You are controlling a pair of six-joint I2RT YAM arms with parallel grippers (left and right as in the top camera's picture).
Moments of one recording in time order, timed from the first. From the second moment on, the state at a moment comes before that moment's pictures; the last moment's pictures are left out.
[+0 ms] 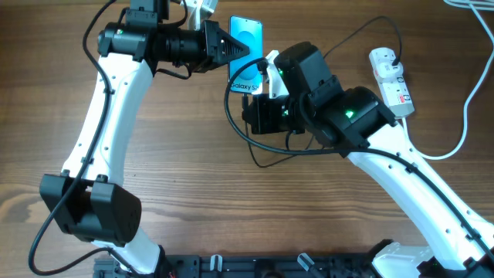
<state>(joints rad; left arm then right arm) -0.17 1.81 1.79 -0.92 1.01 -0.41 0.64 1.51 1.53 -0.89 -0.34 0.56</state>
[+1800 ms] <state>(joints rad) -0.27 2.01 1.79 -1.02 0.64 -0.38 0.35 1.48 1.54 -1.10 -0.12 0.56</state>
